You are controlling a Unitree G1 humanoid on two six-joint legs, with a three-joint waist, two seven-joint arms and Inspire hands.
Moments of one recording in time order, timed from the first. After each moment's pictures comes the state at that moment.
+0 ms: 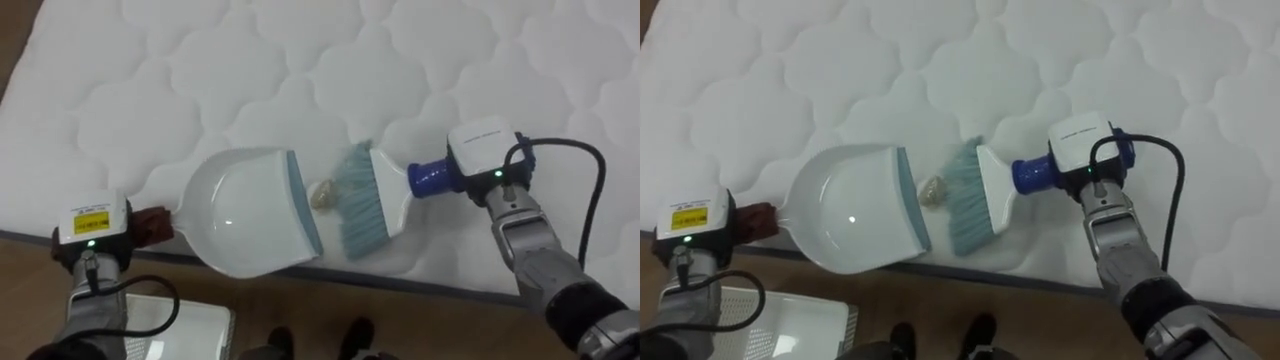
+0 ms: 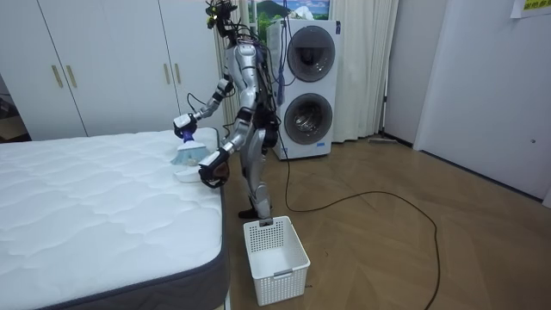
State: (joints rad) left arm -0.33 0.45 -0.40 1.06 0.86 0.28 0.60; right arm -0.48 -0.46 0.61 0.84 -1.14 0.24 -0.44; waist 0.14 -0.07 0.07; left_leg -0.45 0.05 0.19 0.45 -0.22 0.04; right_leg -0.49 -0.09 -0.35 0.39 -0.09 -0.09
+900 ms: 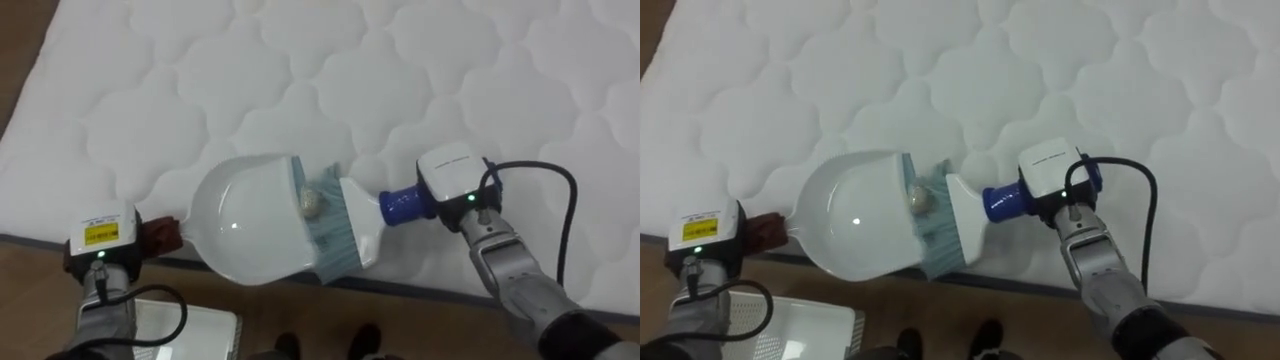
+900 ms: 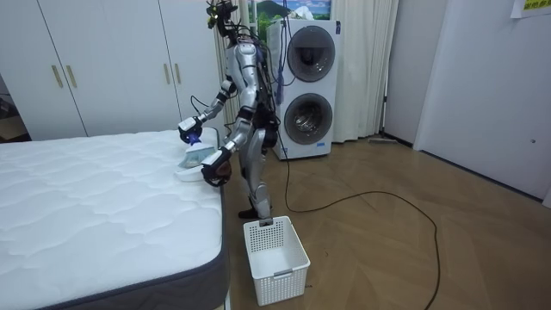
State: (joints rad) left arm -0.31 0.42 -0.44 1.05 0.81 0.28 0.60; right arm -0.37 -0.45 0.66 0.65 -1.13 0.22 -0.36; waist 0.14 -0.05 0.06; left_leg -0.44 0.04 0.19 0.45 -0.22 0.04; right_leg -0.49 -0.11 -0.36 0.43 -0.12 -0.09
